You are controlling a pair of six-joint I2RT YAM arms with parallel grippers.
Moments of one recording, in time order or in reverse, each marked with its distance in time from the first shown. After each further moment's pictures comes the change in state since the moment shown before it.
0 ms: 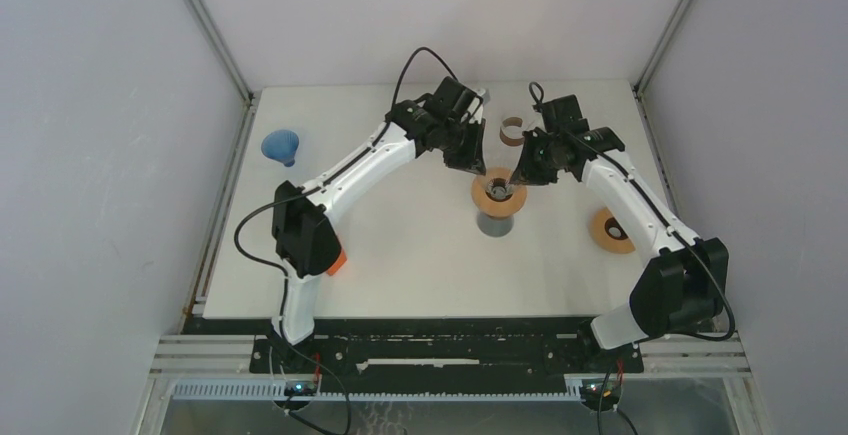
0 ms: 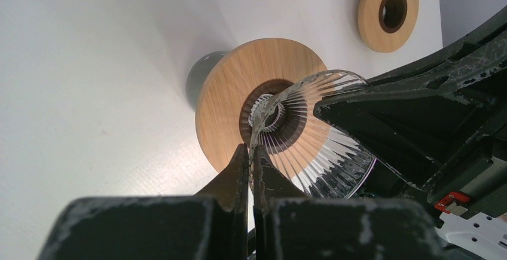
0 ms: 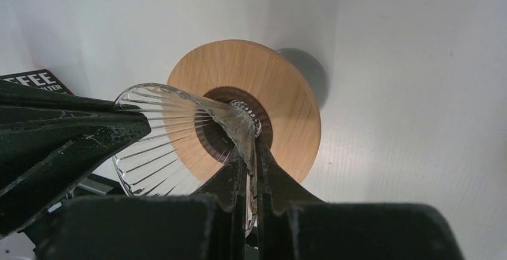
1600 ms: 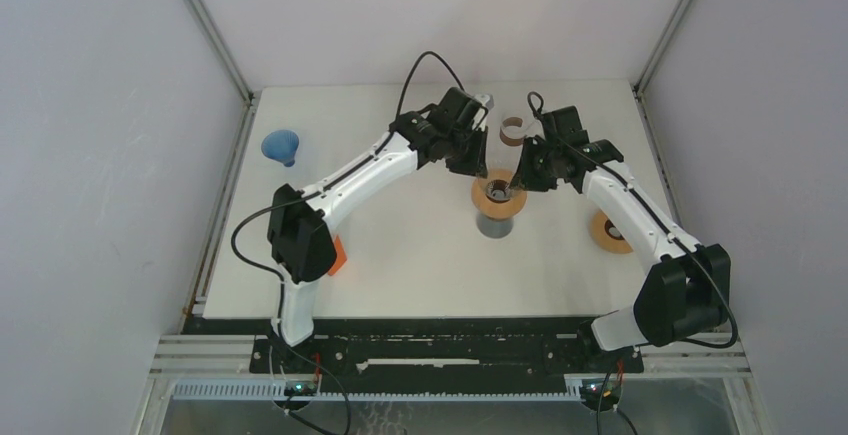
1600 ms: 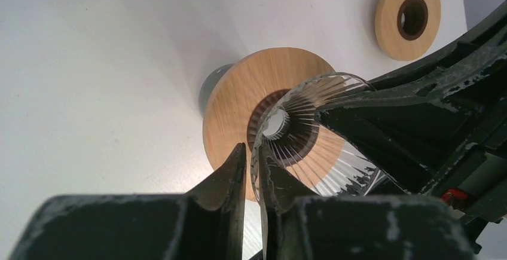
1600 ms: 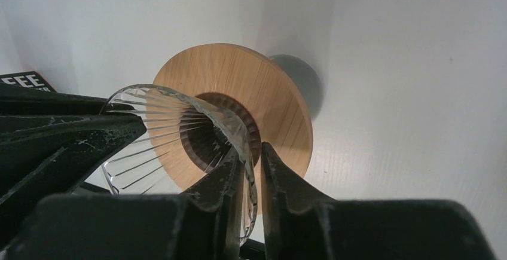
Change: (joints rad) left arm -0.035 -0.048 -0.109 0.103 -0.103 0.024; right arm 0.004 -0.047 -0.109 0.105 0.023 -0.010
